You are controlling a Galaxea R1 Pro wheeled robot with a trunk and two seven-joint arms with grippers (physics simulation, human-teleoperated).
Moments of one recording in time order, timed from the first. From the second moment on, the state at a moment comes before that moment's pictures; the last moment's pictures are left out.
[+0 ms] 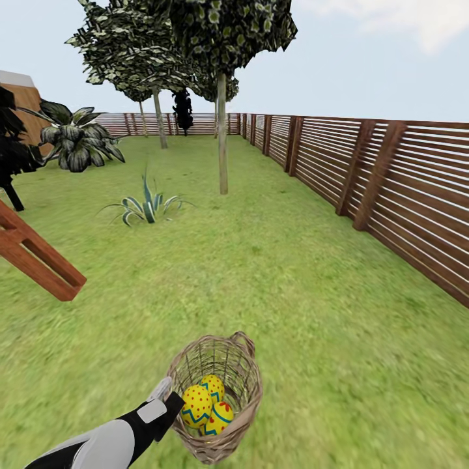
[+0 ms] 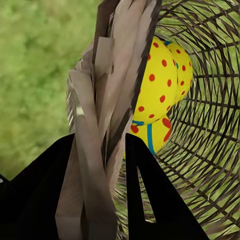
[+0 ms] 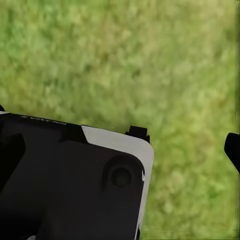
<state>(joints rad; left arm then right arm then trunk) -0.73 -0.07 0.30 0.03 0.65 0.02 0.14 -0.36 -0.13 -0.16 0.06 0.25 -0.21 0.28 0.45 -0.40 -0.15</state>
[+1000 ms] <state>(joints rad) -0.73 -0.07 0.30 0.03 0.65 0.02 0.14 -0.36 -0.13 -0.16 0.06 0.25 -0.21 0.28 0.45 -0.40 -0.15</state>
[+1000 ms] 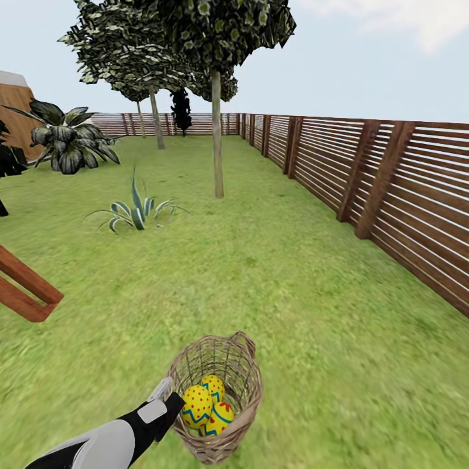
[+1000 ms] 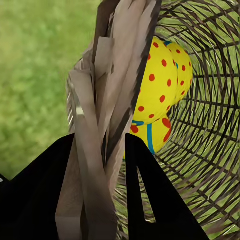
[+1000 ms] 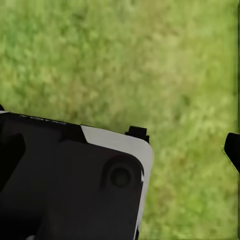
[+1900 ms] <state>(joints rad) -0.73 -0.07 0.30 0.03 0.65 0.02 0.14 -0.36 -0.13 -0.16 0.06 0.25 -0.21 0.28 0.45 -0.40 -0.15</state>
